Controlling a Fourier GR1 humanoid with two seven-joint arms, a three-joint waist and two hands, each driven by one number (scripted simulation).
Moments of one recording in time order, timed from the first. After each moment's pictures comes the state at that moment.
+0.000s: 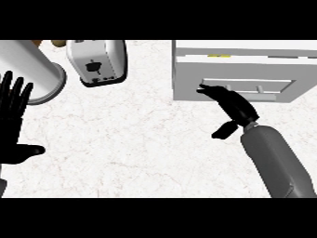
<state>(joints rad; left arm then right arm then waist) -0.10 0.54 -0.07 -1.47 0.82 -0.05 -0.36 -0.56 -0.20 0.12 -0.83 0.82 0.02 -0.36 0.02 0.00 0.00</state>
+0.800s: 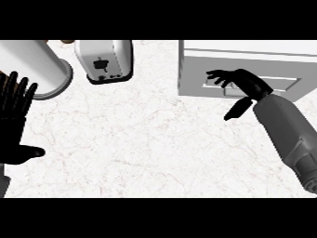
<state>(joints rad) -0.11 0.51 -0.04 -1.42 0.79 -0.14 -0.36 -0.89 -0.28 -0.03 -0.33 0.78 0.07 -0.65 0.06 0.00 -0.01</state>
